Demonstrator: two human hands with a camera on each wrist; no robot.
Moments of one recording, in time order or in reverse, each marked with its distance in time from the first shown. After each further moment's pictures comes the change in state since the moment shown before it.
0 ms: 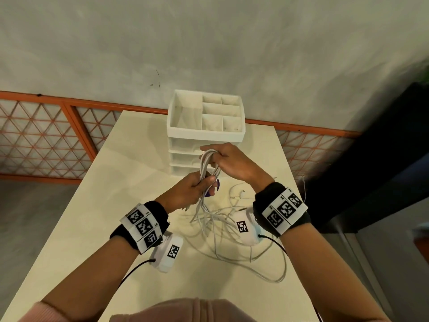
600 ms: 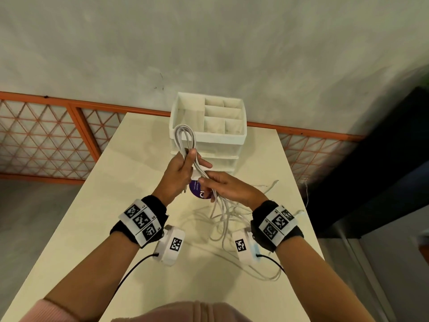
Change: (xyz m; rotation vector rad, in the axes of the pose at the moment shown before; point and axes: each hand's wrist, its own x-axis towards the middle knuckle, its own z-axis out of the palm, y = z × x) left_hand 0.010 0.002 -0.018 -0.062 0.399 0.147; right_hand -0.021 0.029 0.033 0.256 -0.261 0.023
